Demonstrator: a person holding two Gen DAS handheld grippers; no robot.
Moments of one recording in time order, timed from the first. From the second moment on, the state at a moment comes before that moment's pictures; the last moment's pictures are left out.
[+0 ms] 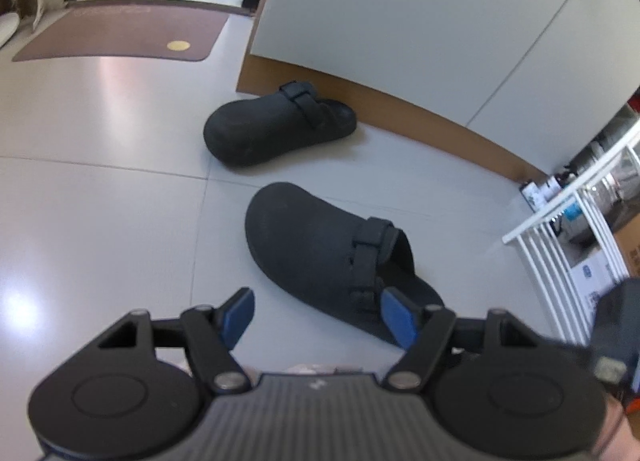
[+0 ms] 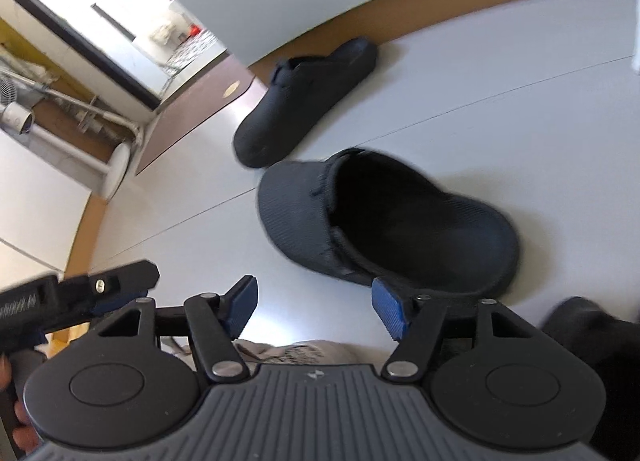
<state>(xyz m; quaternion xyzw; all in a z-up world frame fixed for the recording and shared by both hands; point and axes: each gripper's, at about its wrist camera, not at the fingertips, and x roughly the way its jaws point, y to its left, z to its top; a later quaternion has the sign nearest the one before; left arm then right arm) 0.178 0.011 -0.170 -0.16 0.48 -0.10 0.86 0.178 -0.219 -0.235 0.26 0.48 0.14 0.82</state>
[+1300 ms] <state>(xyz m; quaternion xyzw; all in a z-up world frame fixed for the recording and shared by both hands) 0.169 0.004 -0.182 -0.13 0.47 -0.09 0.87 0.214 -0.249 -0.273 0.32 0.50 0.05 0.80</state>
